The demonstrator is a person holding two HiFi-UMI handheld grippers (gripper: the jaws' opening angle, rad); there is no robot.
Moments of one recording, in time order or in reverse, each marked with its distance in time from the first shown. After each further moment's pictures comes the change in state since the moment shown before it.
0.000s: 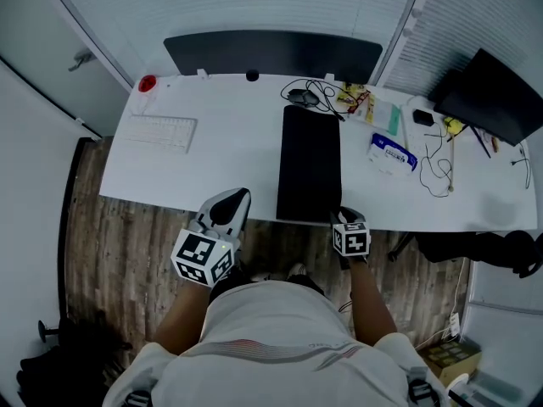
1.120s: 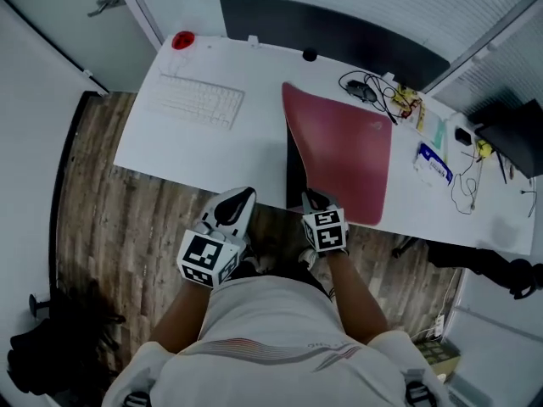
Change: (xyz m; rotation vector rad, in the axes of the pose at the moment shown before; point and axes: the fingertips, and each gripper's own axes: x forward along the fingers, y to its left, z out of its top) left arm -0.087 0.133 -0.048 -0.069 0.043 0.077; right arm 0.069 0.247 0.087 -0.238 -0.023 0.176
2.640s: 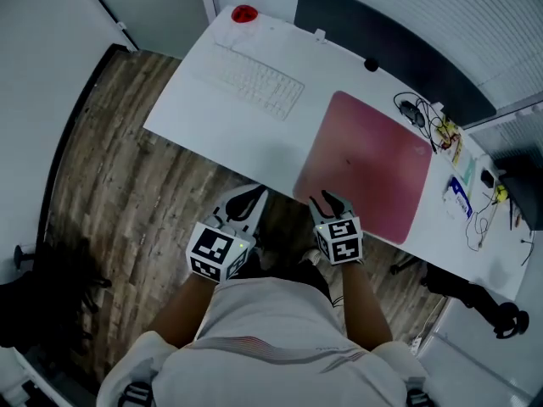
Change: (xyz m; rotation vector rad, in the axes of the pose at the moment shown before) left arm -0.057 0.079 -0.036 -0.115 -0.010 0.104; right arm 0.019 0.098 0.039 -0.181 0.045 0.158
